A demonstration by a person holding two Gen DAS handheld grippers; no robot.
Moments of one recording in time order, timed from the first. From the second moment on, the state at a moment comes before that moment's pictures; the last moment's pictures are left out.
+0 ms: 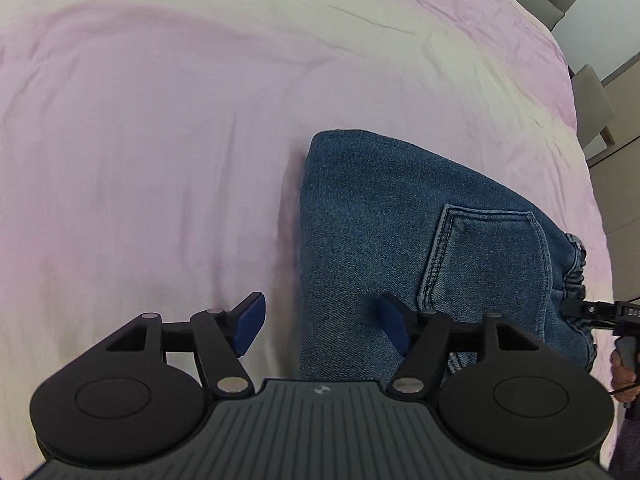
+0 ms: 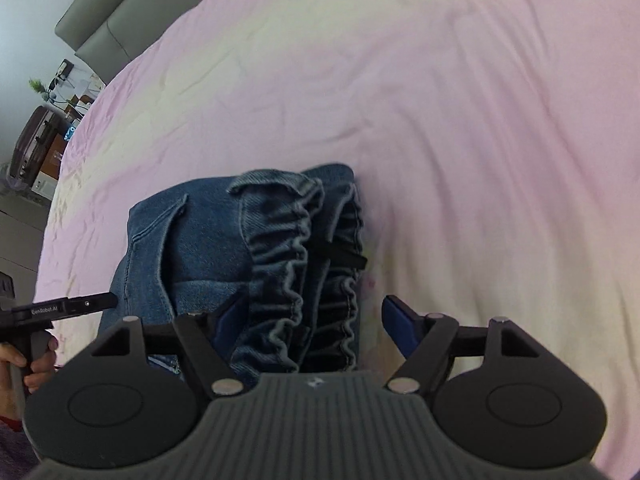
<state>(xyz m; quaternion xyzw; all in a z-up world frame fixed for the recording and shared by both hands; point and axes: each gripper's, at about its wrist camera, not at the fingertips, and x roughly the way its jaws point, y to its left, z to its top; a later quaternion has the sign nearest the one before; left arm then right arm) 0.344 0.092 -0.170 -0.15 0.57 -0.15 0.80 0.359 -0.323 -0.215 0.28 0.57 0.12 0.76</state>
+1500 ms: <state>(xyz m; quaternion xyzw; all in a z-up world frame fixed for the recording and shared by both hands) 0.290 0.318 -0.014 -0.12 0.48 -0.06 0.87 0.417 -0.039 -0.112 0.33 0.50 0.33 0.73</state>
